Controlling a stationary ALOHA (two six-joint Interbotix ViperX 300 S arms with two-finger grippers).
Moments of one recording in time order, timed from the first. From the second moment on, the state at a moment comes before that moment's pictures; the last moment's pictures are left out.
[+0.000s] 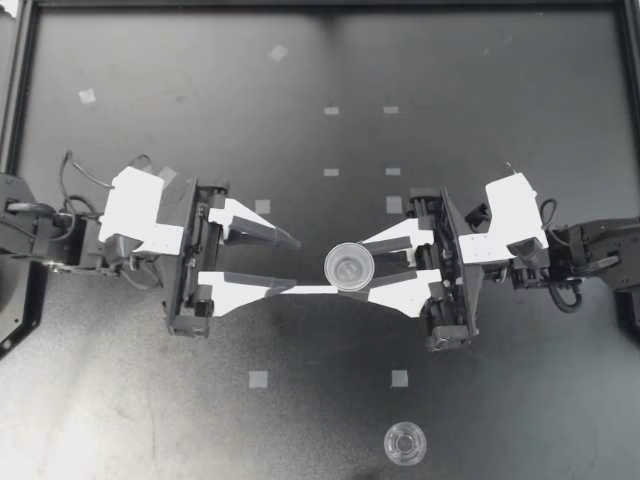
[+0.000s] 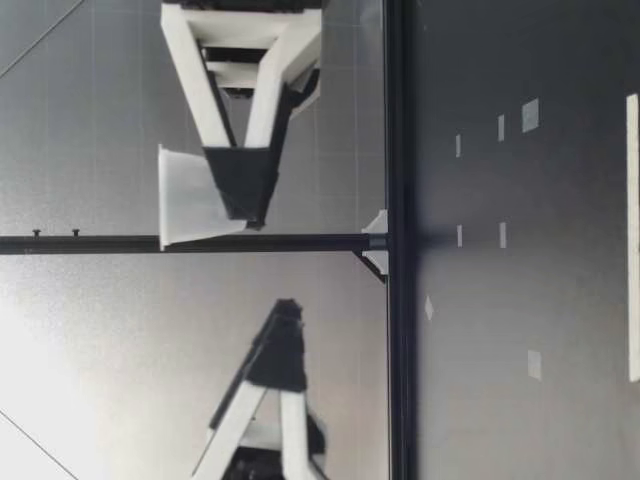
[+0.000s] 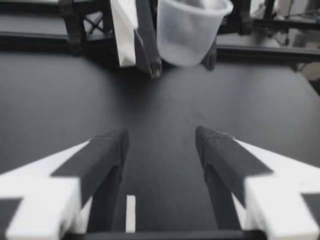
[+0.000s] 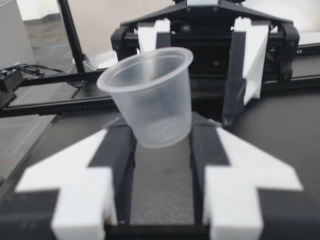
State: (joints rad) left arm 0.03 -0.10 1.01 0.17 -0.82 -0.20; right arm -0.03 0.06 0.96 -0.10 -1.09 0.19
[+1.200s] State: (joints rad) left arm 0.03 -0.10 1.01 0.17 -0.82 -0.21; right arm -0.03 0.07 0.96 -0.10 -1.09 0.19
